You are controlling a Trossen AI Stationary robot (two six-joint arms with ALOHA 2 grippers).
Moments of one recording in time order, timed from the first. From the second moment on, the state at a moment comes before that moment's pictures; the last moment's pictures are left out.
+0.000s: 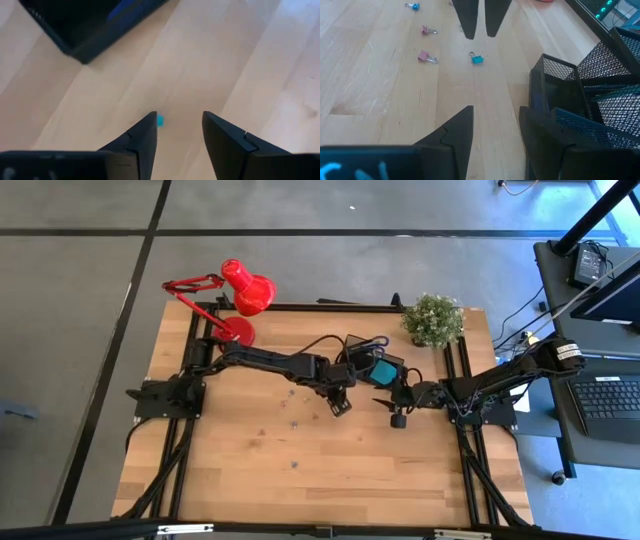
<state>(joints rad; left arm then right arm) 0.03 2.08 1.60 -0.65 -0.11 -0.52 0.16 1.16 0.16 0.51 0.36 -0.08</state>
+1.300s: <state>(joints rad) 0.03 2.17 1.60 -0.68 -0.17 -0.49 0.16 1.16 0.16 0.50 0.36 -0.08</state>
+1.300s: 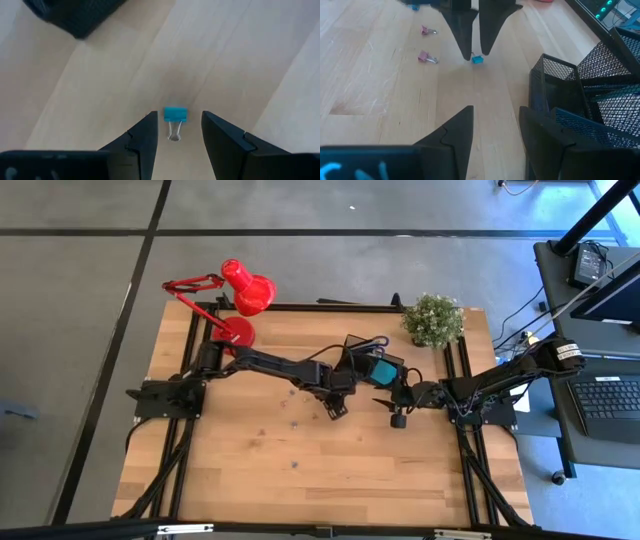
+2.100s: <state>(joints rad) 0.03 2.22 1.61 -0.66 -0.20 -0.42 0.16 1.16 0.16 0.50 0.36 -0.08</state>
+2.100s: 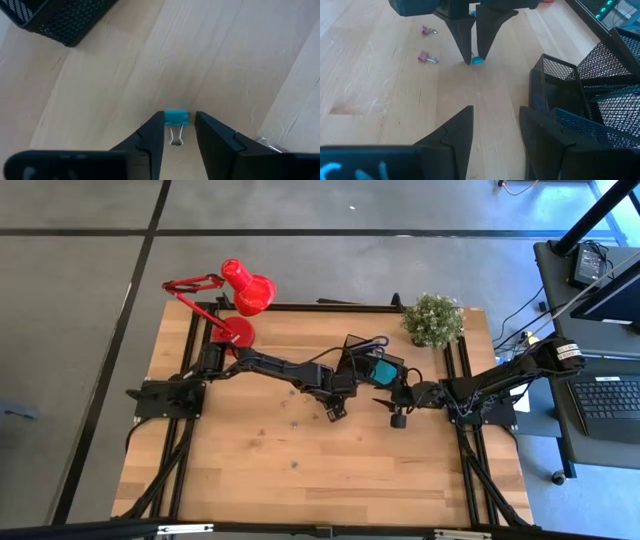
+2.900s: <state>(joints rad) 0.03 2.21 1.60 -0.67 -0.17 -0.39 0.16 1.03 0.16 0.48 0.36 -0.06</state>
